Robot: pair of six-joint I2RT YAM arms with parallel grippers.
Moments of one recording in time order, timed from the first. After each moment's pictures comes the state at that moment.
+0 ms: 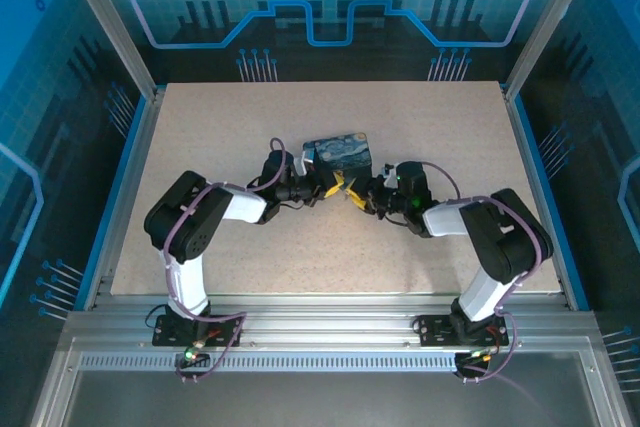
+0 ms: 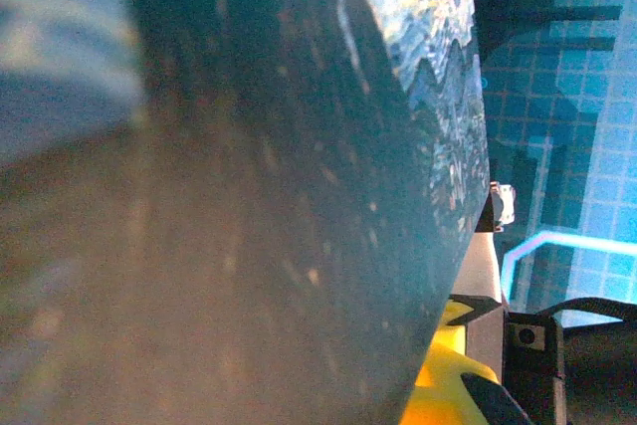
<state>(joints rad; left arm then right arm) -0.47 1.90 0.83 0.68 0.65 -1.29 0.39 1.66 0.59 0.55 -0.58 1.29</state>
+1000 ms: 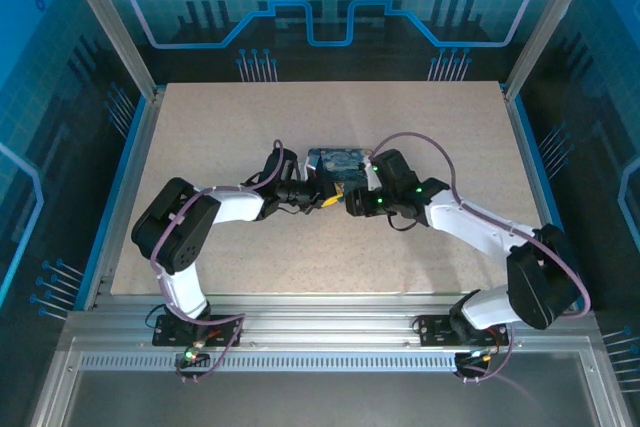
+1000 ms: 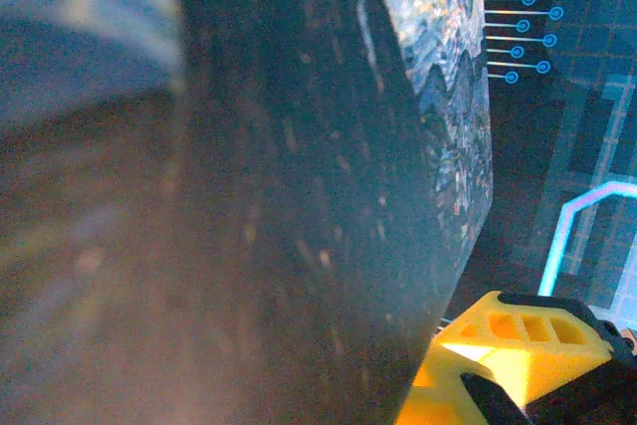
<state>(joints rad) -0.49 1.80 0.86 0.36 0.69 -1.15 0.60 1.42 0.92 -0.42 -0.17 0.40</state>
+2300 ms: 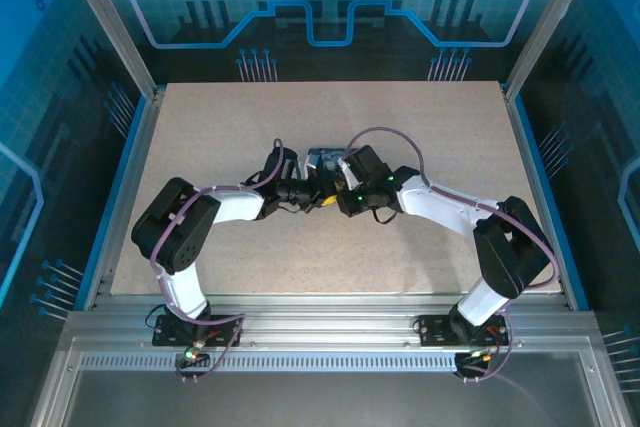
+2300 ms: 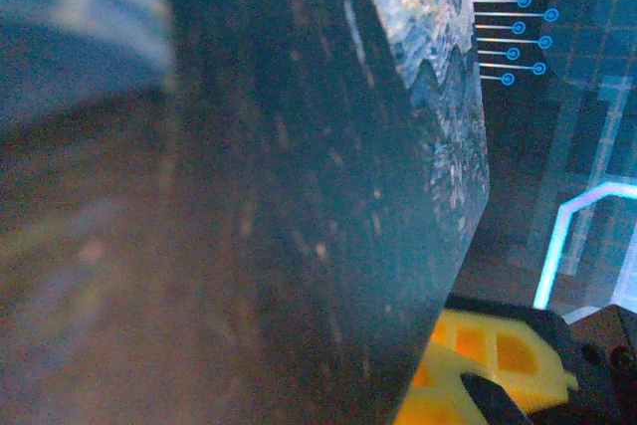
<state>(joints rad) -0.49 1.80 0.86 0.36 0.69 -1.15 0.66 1.62 1.08 -0.49 -0.08 0.26</state>
